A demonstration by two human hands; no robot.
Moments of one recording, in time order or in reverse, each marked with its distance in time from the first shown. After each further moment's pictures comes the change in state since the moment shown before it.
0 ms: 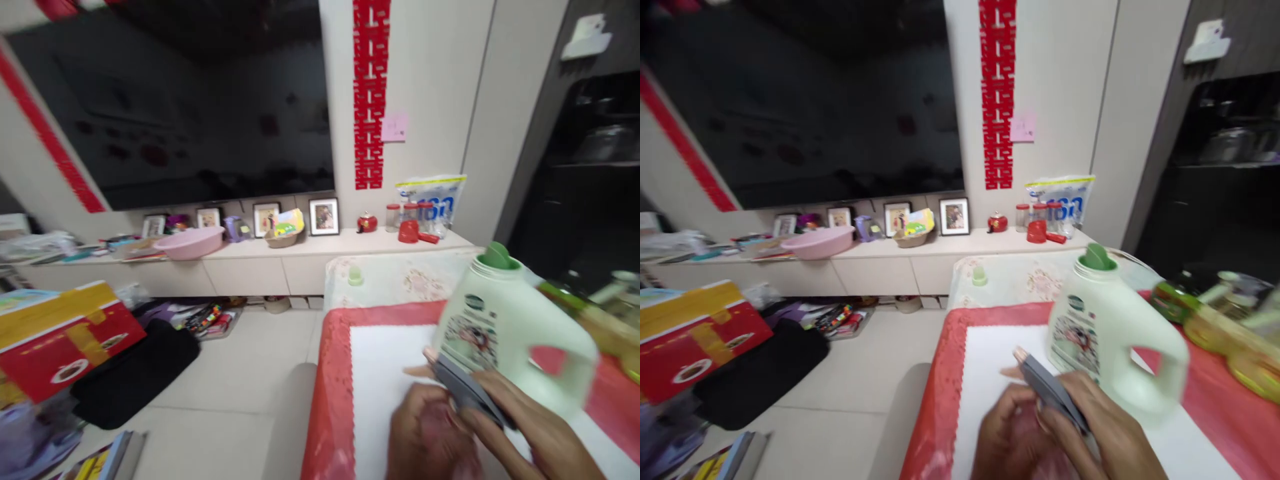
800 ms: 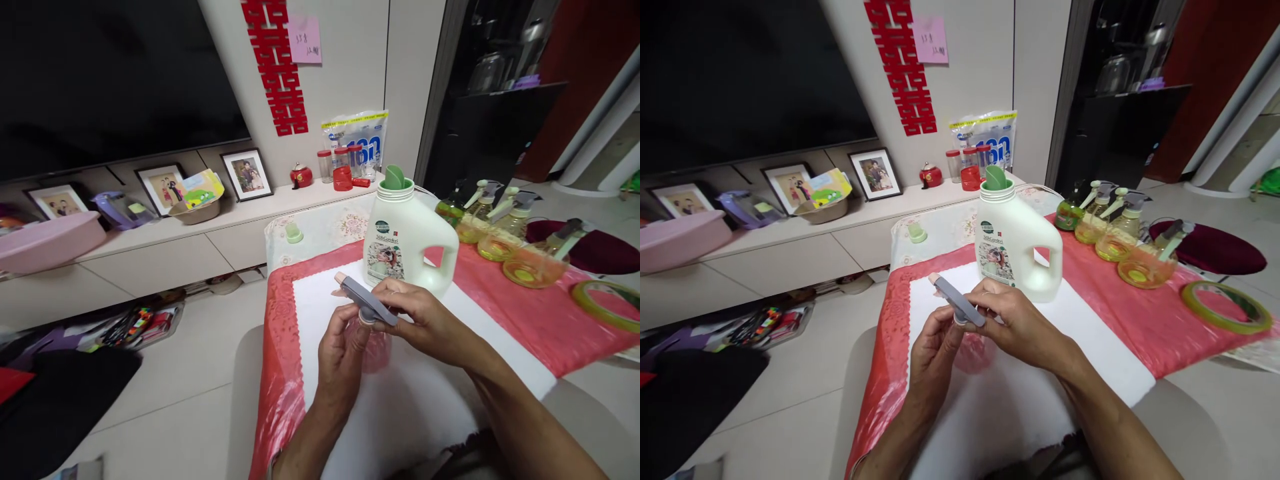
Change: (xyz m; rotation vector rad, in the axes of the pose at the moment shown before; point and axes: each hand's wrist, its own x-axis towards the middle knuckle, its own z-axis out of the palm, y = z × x) left_hand -0.002 0.008 -0.007 0.025 -0.085 0.110; right_hand 0.004 0.012 -0.015 0.403 -0.290 0.146
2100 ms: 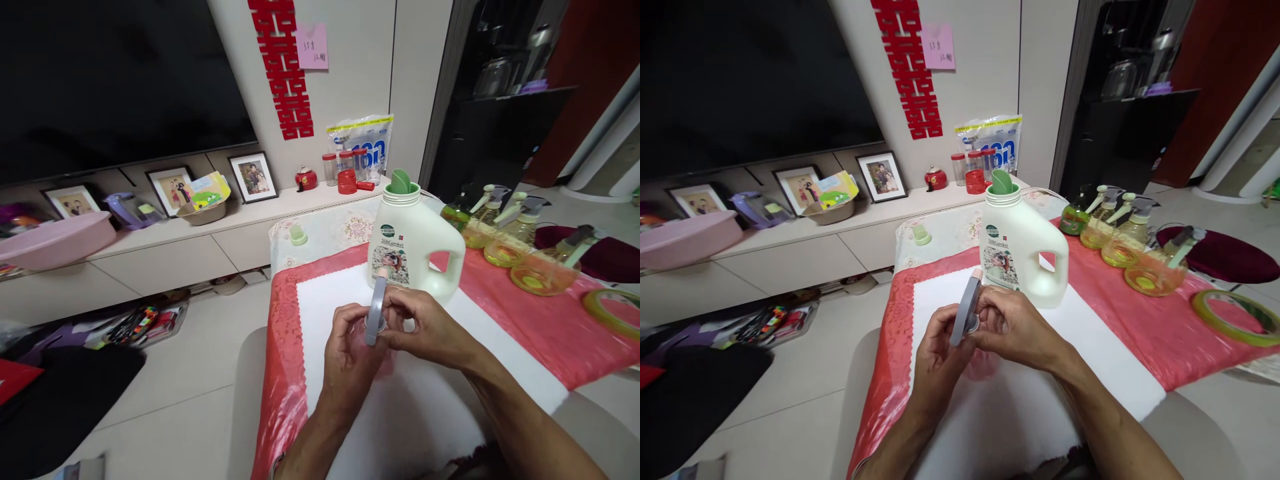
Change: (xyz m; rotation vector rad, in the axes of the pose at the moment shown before) left_hand 0.002 0.002 0.004 0.025 0.024 0.051; right_hand 0.005 0.002 0.008 0.092 0.037 0.165
